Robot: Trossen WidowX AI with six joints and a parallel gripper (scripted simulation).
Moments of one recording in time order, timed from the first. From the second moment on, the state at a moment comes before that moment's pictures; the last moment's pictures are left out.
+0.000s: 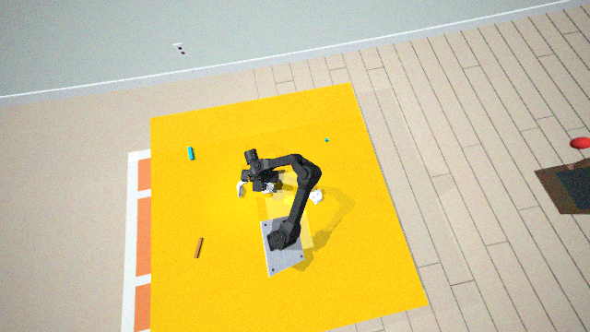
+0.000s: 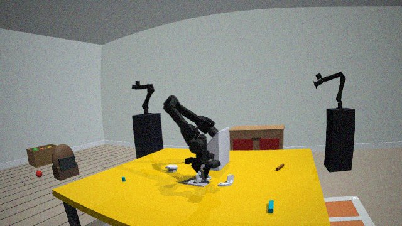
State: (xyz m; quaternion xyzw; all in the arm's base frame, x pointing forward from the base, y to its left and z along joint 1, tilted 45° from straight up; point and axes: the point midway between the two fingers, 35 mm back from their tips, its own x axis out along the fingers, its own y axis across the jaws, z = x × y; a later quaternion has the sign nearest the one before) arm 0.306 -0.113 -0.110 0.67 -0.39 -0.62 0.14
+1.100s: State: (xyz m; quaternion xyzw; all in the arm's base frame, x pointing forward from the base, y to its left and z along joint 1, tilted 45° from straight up) arm 0.306 -0.118 -0.115 0.67 -0.39 -0.62 0.14
